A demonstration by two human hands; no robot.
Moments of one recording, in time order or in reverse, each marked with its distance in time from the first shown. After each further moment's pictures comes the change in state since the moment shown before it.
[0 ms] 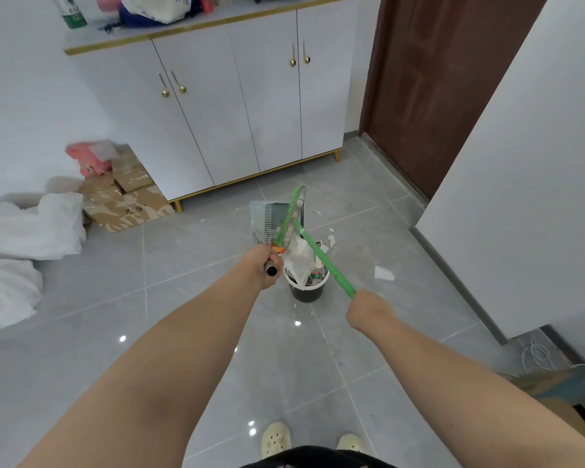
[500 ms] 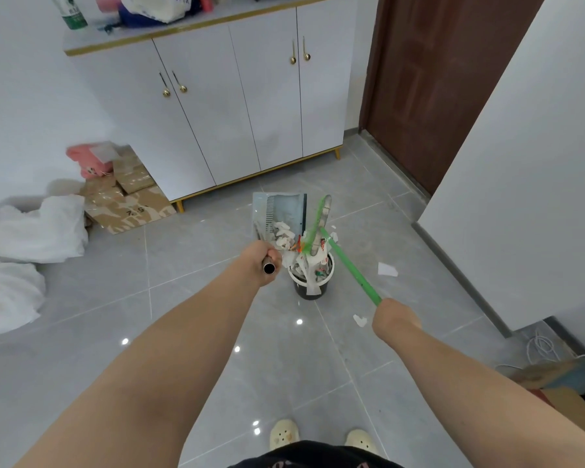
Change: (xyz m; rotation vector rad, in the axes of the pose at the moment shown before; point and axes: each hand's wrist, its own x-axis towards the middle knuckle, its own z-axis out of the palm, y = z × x) left_hand 0.001 0.008 -0.022 -0.028 -0.020 0.011; right_hand -0.005 0.026 0.023 -0.032 0.024 0.127
